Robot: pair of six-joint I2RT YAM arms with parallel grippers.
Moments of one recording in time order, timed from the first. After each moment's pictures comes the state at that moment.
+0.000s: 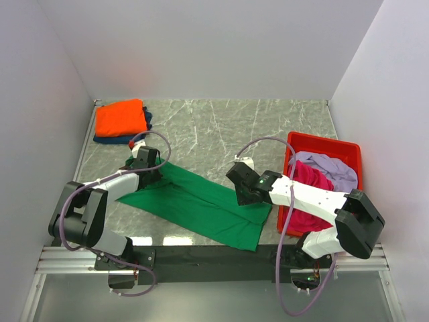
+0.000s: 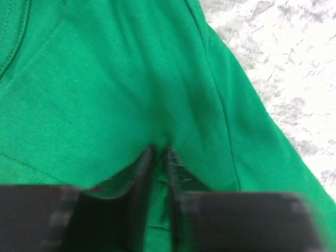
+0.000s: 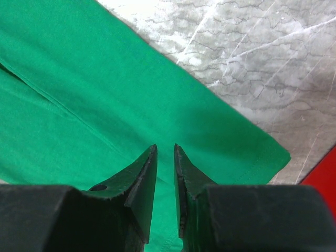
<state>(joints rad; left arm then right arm) -0.28 1.46 0.65 -0.09 -0.28 -0.64 0.88 1.37 0.86 -0.63 0.27 0.62</state>
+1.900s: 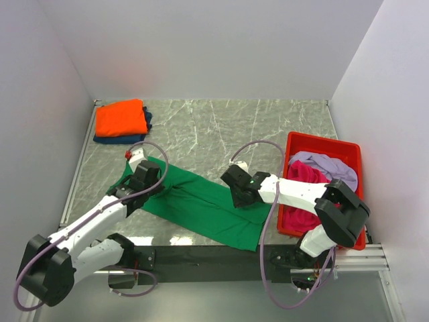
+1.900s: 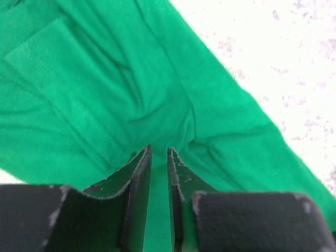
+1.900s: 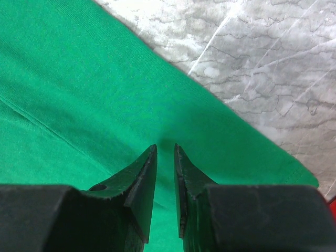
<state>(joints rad) -0.50 0.99 0.55 -0.35 -0.38 -0.80 0.88 1.51 0.84 -0.54 0.24 0.61</state>
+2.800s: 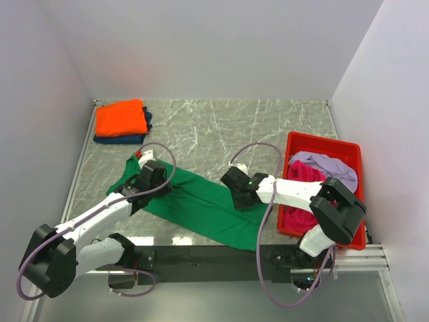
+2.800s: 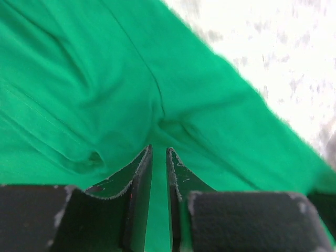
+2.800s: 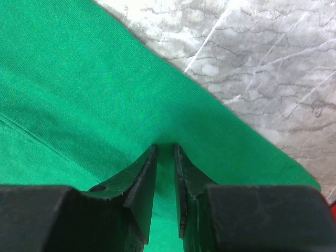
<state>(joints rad) -0.55 1.06 0.53 -0.27 -0.25 -0.78 0.88 1.54 0.82 -0.52 0.24 0.60</state>
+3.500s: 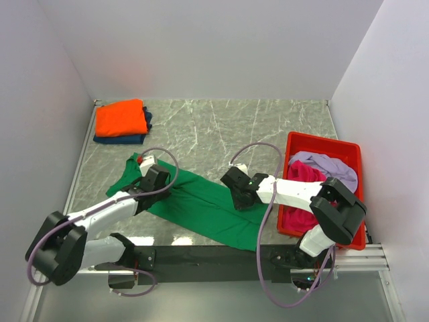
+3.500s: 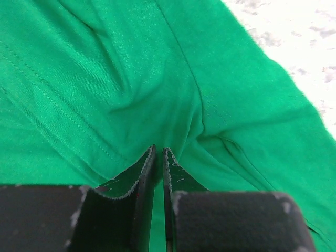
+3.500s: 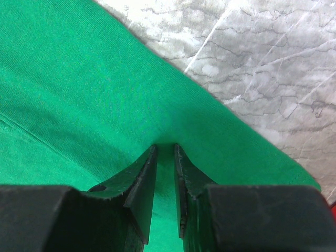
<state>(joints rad) -0.55 1.19 0.50 -0.21 -0.36 -0.81 0.88 1.54 0.82 -0.51 0.24 0.60</state>
